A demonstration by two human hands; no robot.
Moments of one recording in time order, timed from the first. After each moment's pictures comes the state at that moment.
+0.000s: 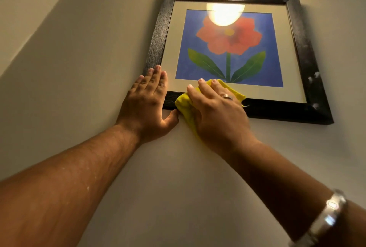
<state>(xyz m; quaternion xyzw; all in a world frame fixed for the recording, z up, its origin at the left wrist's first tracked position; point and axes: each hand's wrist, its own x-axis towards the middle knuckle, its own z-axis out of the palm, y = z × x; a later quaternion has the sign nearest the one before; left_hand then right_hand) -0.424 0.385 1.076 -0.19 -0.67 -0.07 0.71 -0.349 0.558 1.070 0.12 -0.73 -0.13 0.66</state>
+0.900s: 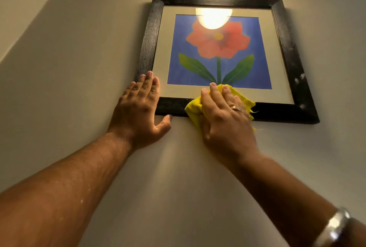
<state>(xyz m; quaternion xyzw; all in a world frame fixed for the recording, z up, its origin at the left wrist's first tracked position) -0.424 0.385 1.074 -0.19 -0.67 -0.07 0.72 -0.349 0.585 1.059 0.11 -0.71 -0.05 0.69</state>
